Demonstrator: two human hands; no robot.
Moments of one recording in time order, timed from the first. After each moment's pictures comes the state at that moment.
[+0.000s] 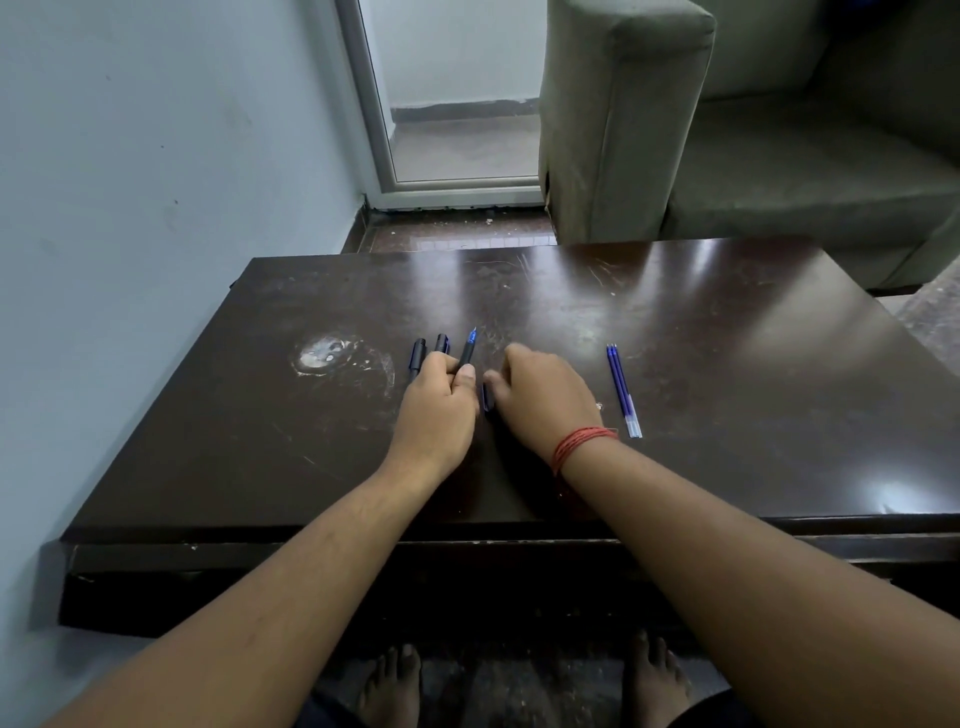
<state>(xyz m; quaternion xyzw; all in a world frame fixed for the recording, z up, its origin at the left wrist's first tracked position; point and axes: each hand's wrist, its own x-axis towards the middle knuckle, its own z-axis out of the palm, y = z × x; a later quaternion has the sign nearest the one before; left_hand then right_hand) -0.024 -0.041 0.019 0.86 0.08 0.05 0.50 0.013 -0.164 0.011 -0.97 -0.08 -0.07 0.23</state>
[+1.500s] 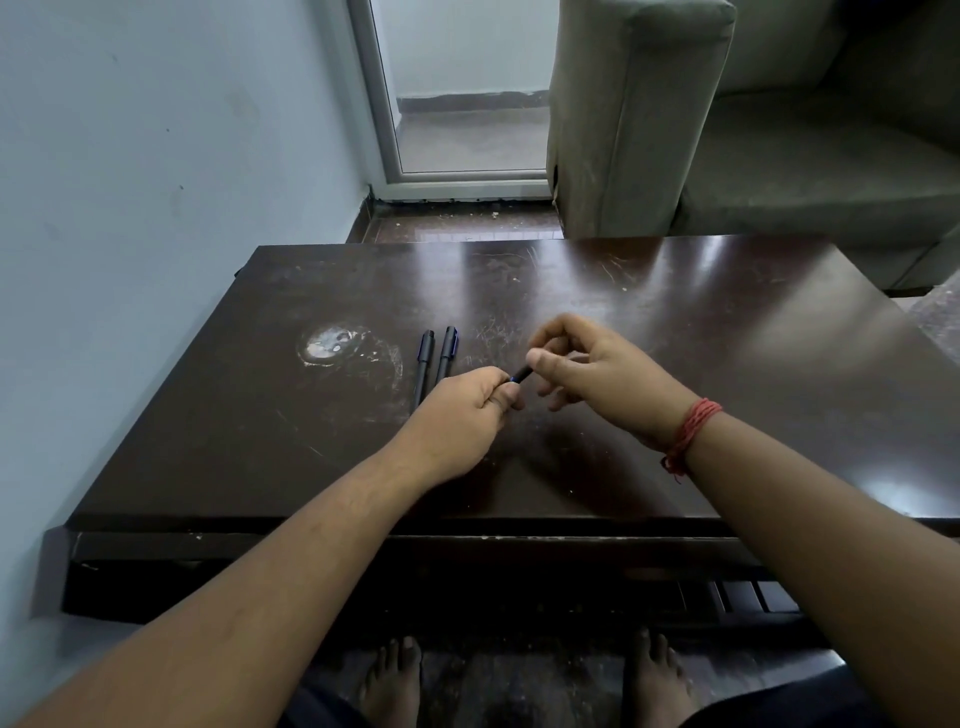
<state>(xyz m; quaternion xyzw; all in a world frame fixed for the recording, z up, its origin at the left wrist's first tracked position) -0.029 -0.031 0.025 0.88 -0.09 -0.08 0.46 0.006 -0.217 0.044 -0.80 -0.14 0.12 0.57</state>
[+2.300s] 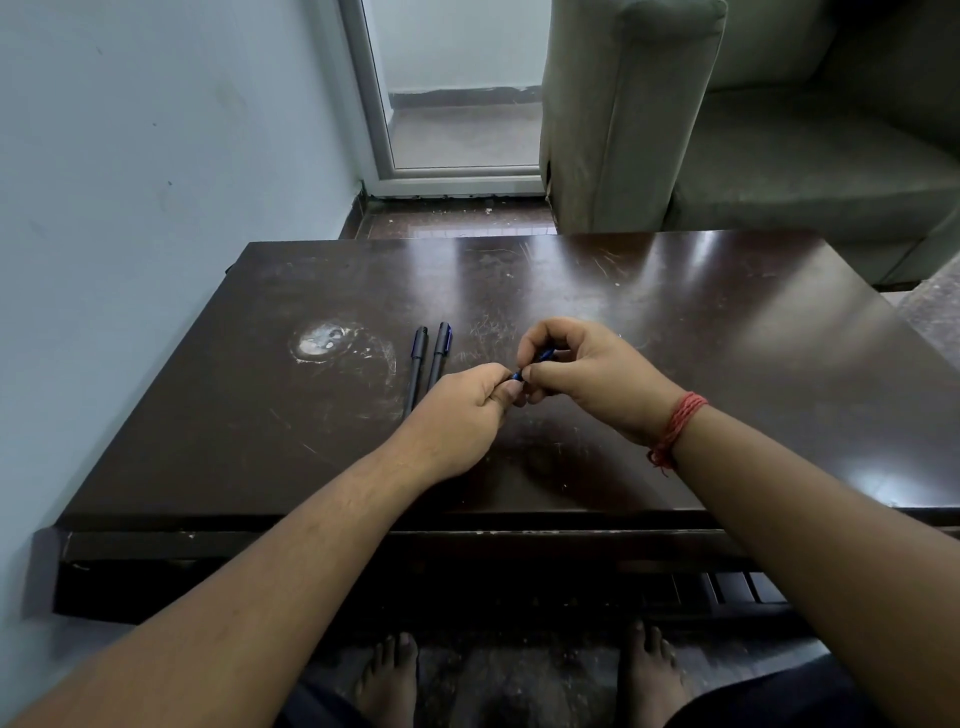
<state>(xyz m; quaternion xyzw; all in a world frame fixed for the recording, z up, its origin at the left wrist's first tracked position) -0.031 -0.036 0.029 0.89 -0.12 -0.07 0.44 0.003 -0.211 0.046 -0.78 -0.17 0.12 0.59</state>
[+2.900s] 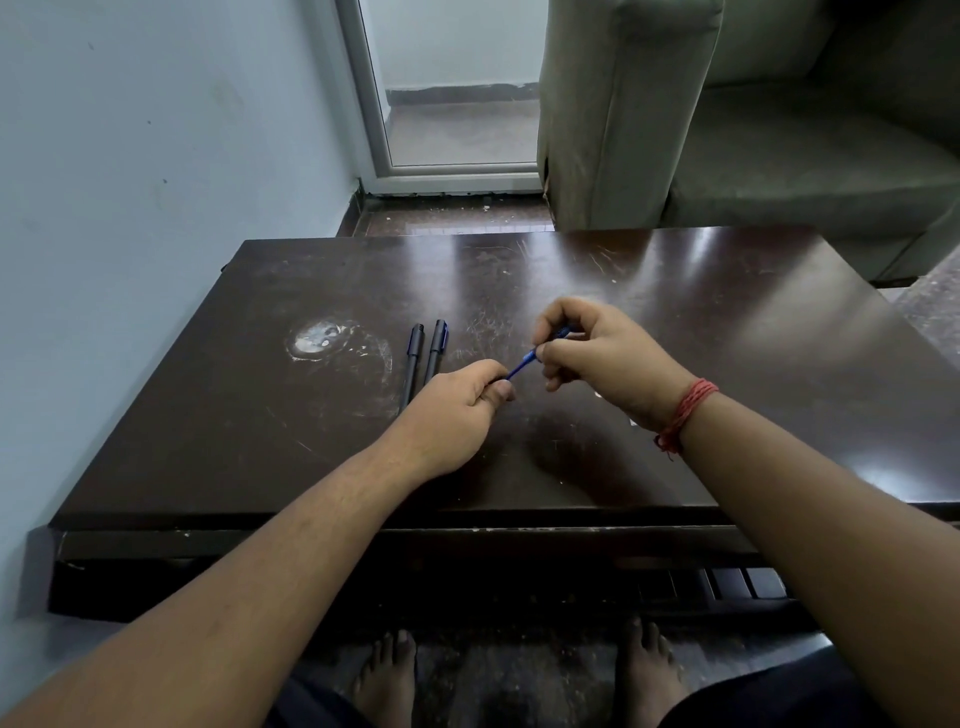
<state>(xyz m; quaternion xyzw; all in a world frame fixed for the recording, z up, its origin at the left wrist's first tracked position) -0.032 -0.033 0.029 0.90 -0.12 -0.07 0.41 0.009 -0.221 0.053 -0.79 -0.12 0.09 0.59</state>
